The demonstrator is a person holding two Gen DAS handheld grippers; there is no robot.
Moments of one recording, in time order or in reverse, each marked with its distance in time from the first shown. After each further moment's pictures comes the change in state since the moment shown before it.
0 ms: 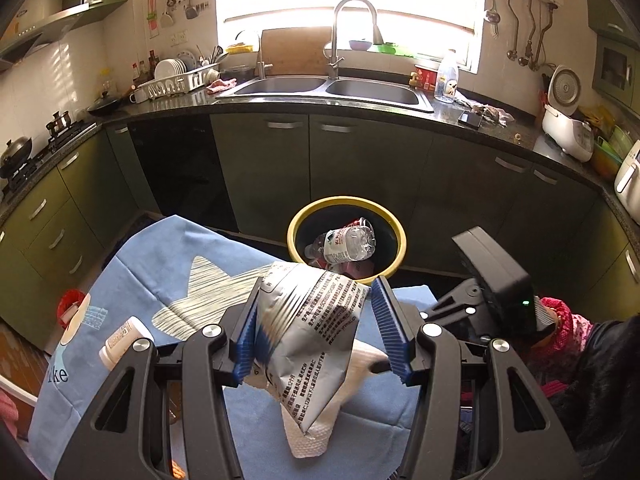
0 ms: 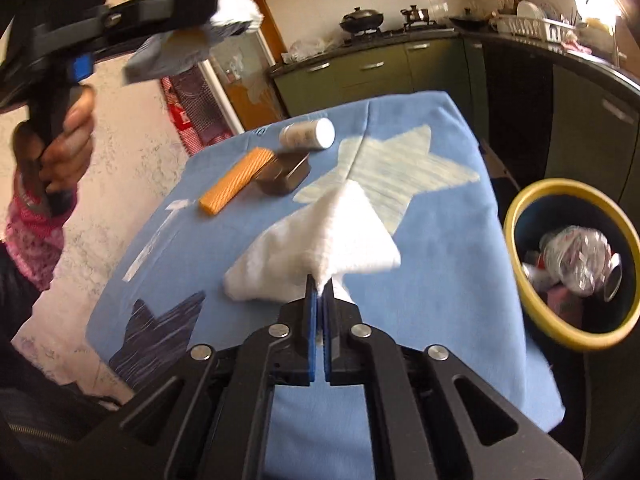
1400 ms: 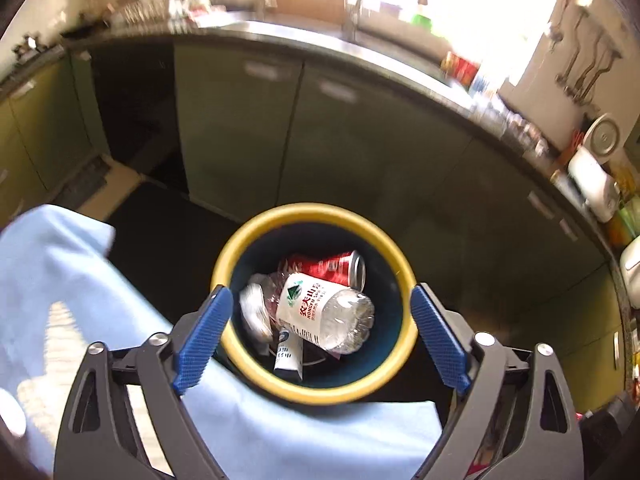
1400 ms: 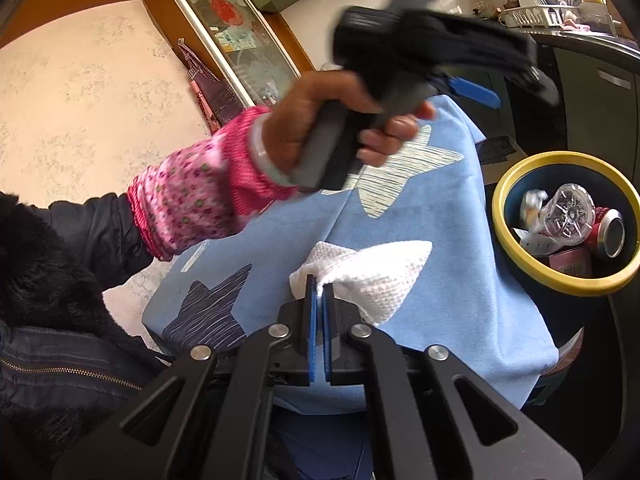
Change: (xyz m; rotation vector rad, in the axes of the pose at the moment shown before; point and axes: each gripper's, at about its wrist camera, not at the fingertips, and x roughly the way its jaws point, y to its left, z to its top) left arm 0.239 0.004 0.076 -0.217 0.089 -0.119; right arm -0.074 -0.023 -0.039 0.049 -0.087 0.169
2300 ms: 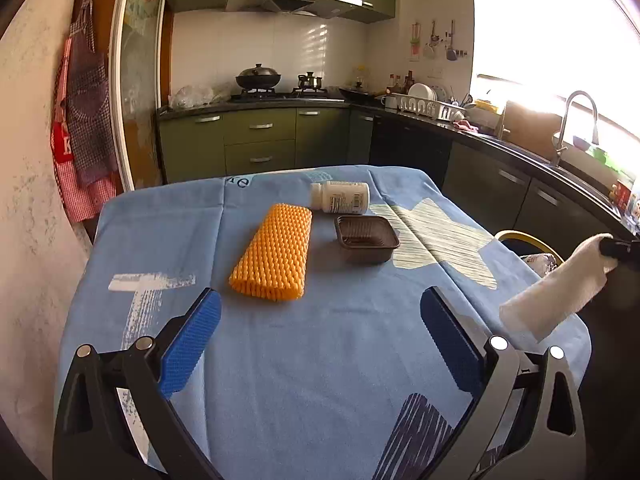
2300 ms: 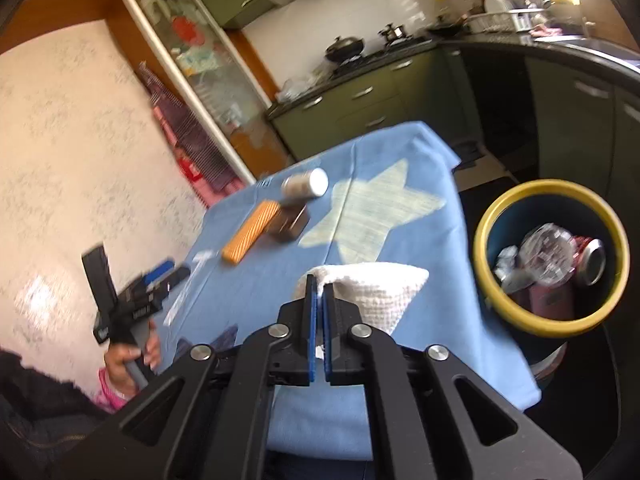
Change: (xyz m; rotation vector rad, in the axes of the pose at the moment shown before) left arm -0.253 0.063 -0.325 -0.425 -0.412 0.733; right arm 0.006 0.006 0.064 0.089 -0.069 -0.140
